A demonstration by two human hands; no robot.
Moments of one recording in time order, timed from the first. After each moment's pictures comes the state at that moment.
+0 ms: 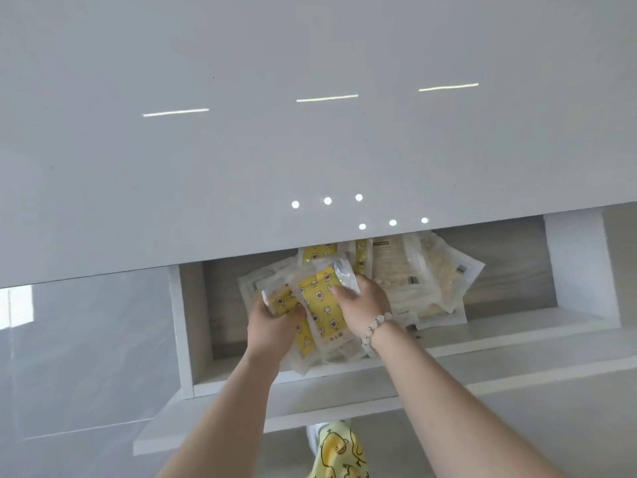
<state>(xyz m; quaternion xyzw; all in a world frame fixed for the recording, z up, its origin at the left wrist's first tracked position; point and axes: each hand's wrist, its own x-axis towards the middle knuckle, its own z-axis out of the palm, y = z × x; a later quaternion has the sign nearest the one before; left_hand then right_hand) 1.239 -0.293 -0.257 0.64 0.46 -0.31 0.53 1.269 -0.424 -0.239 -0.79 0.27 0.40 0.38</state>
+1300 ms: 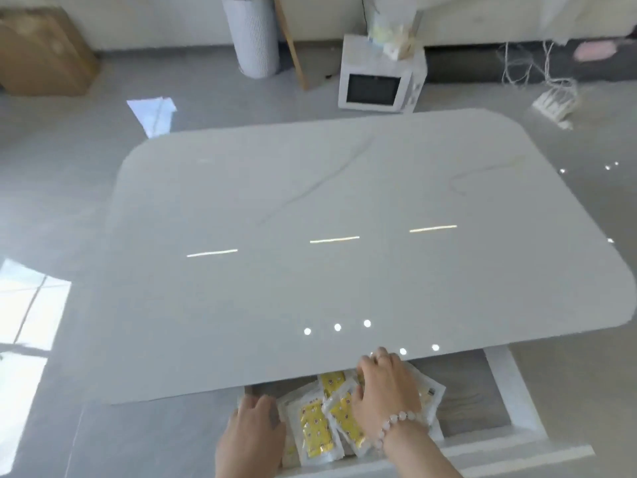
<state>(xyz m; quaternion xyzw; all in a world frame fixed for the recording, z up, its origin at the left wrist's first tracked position) 1.261 -0.238 -0.040 0.91 0.14 -0.34 0.16 1.299 -0.417 -0.017 -0.96 0.00 0.26 0.11</state>
